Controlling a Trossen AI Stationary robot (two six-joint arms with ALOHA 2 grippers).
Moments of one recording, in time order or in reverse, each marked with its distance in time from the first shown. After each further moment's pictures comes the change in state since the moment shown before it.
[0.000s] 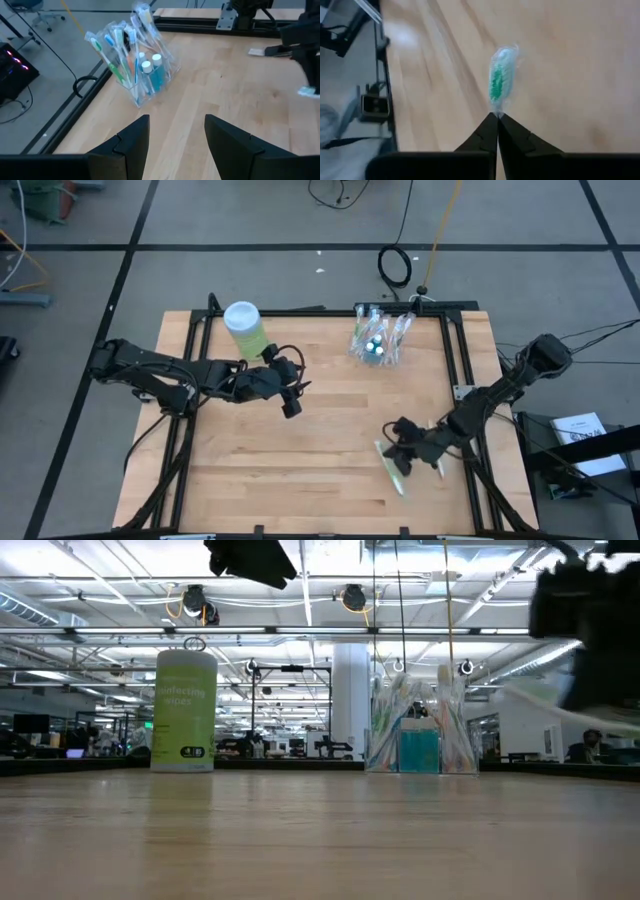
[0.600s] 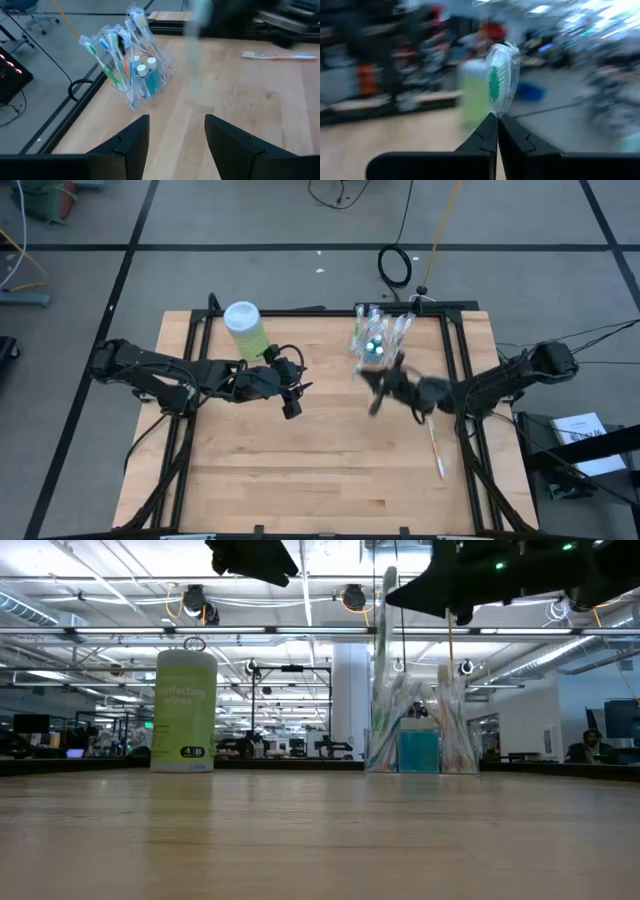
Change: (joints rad) left arm 0.000 0.000 0.000 0.020 0.024 0.012; right arm -0.455 -0.002 0.001 0.797 0.354 -1.311
